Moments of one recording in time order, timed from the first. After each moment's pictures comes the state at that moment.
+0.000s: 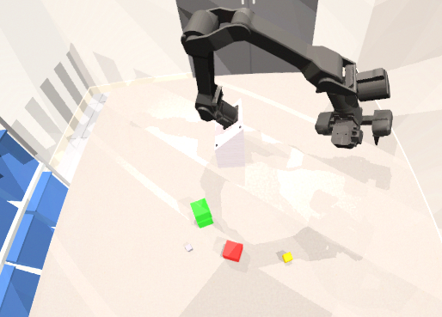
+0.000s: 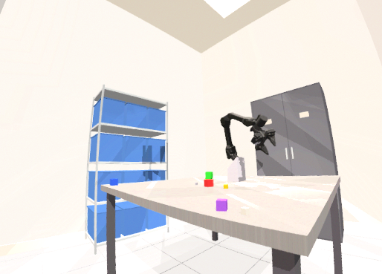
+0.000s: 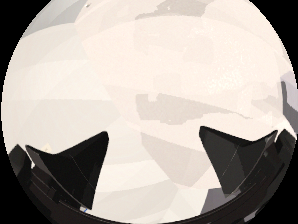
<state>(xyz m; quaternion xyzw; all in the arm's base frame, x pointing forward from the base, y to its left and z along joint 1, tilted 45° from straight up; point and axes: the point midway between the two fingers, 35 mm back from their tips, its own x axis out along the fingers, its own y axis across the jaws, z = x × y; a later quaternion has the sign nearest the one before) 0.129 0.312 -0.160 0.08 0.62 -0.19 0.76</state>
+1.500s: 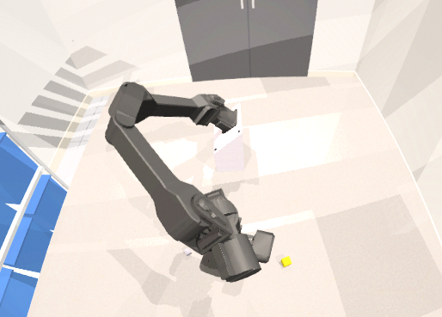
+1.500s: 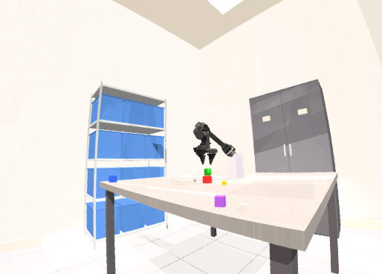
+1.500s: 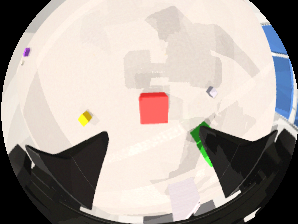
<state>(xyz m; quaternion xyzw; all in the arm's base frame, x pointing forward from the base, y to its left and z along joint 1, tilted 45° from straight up) 0.373 0.038 0.011 -0.19 0.58 -0.32 0.72</state>
